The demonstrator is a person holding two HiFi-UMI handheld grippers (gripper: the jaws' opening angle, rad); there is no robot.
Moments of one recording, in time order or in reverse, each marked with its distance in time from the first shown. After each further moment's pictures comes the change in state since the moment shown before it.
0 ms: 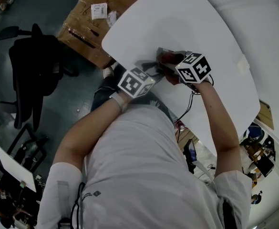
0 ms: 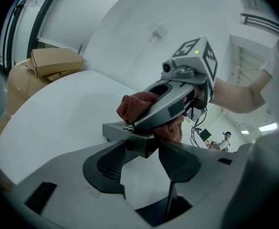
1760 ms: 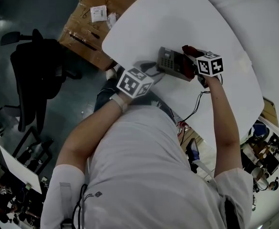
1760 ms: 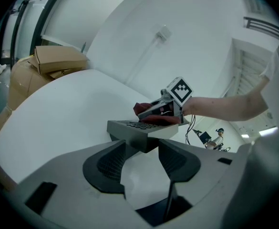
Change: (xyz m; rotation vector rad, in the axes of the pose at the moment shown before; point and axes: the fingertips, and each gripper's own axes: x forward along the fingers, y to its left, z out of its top) left arm -0.001 0.003 0.000 -0.034 -0.011 -0.002; right arm -0.032 -0.127 -0.073 0.266 -0.149 -0.275
